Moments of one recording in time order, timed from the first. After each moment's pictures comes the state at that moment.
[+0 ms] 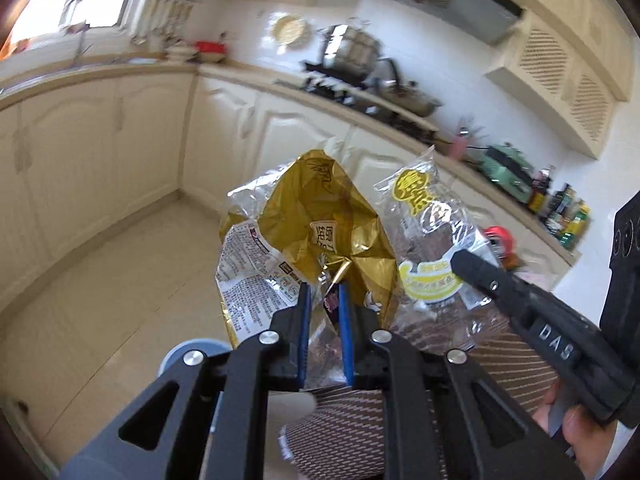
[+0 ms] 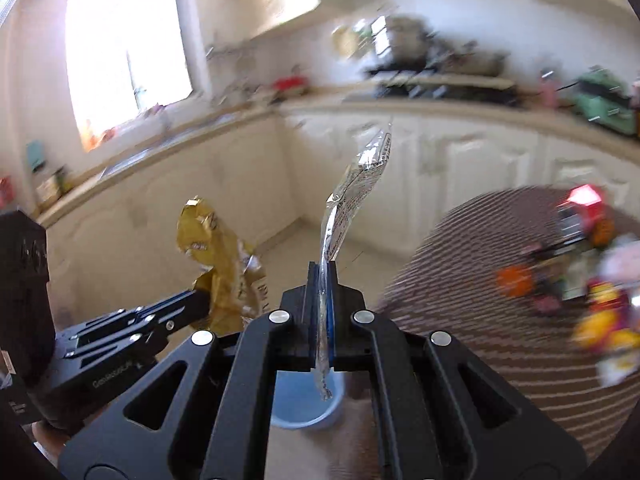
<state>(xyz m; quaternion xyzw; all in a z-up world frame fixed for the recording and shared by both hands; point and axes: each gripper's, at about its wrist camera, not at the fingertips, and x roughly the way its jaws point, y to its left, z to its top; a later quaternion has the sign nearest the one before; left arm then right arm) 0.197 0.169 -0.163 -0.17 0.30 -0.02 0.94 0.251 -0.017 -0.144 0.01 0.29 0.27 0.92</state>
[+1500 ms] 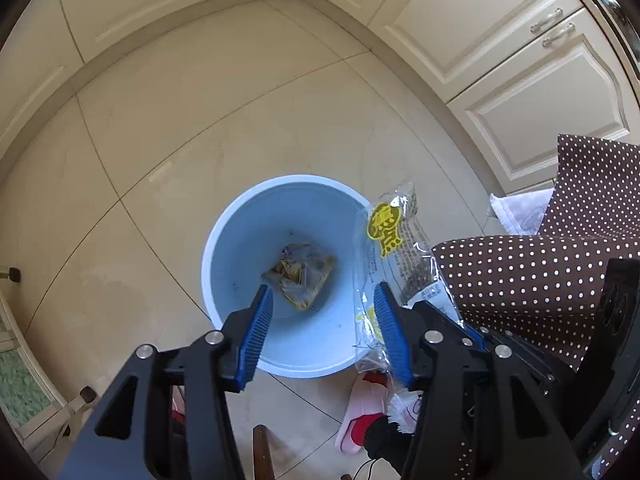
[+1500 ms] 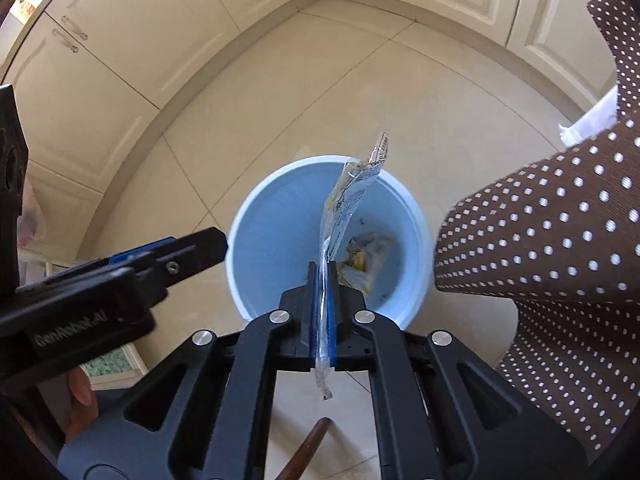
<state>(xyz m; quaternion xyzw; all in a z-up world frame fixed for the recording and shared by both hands) 0.326 0.298 -0.481 -0.28 0.58 0.09 0.76 0.395 0.146 -0.481 -0.04 0.59 0.28 0.76</state>
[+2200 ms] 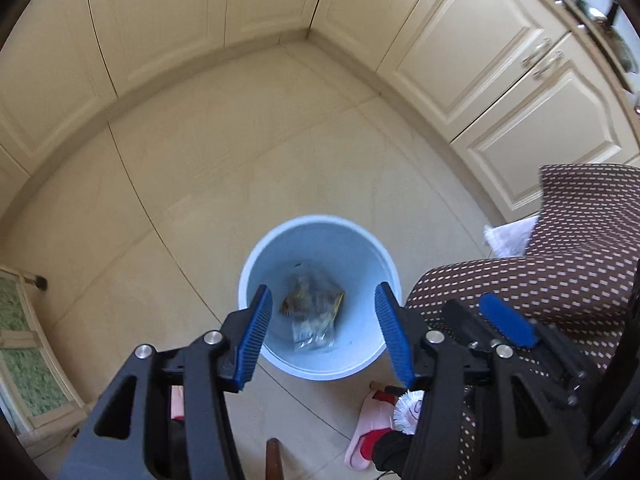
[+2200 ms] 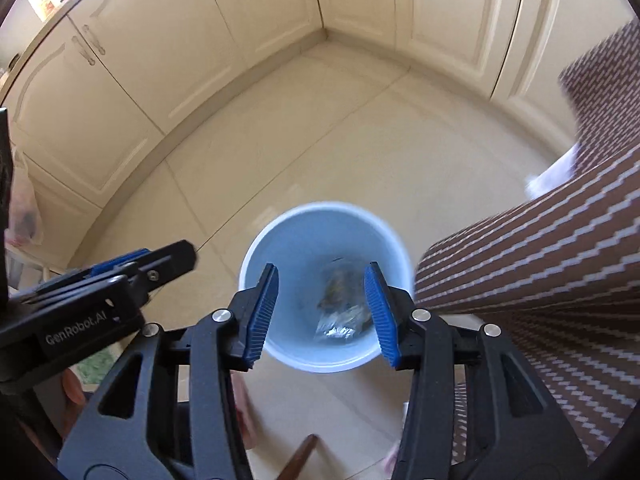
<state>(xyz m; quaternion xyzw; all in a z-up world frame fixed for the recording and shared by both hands) 0.291 0.302 -0.398 -0.24 0.52 0.13 0.81 0.363 0.139 -0.391 -0.08 0.50 0.26 0.82</state>
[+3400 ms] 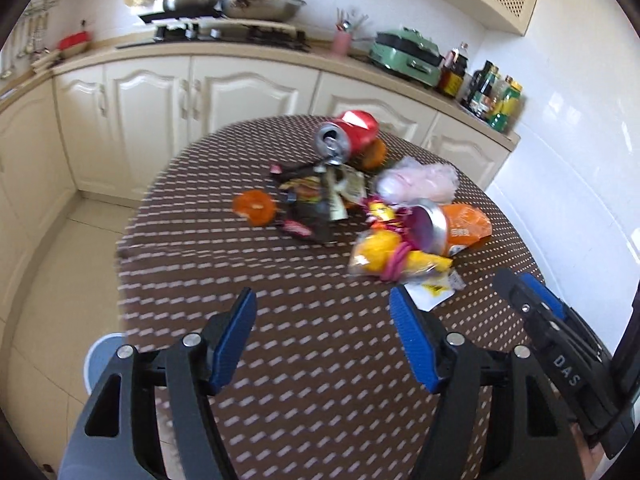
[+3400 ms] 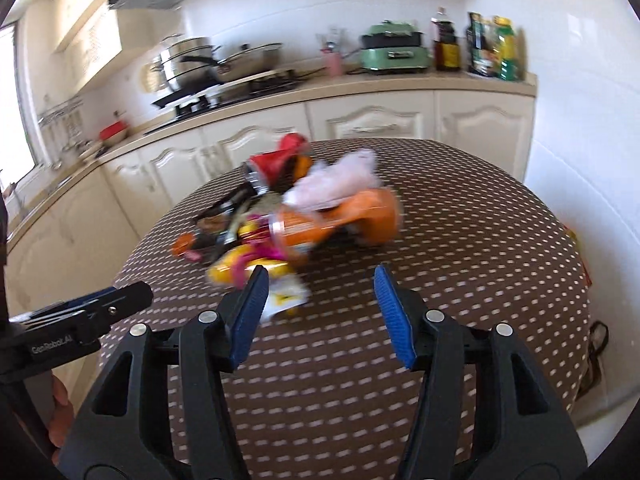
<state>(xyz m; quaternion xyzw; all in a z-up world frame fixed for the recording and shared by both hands) 0.268 -0.101 -0.152 -0.05 0.40 -0.20 0.89 0.197 -0.325 -0.166 0.13 0.27 -0.06 0.95</state>
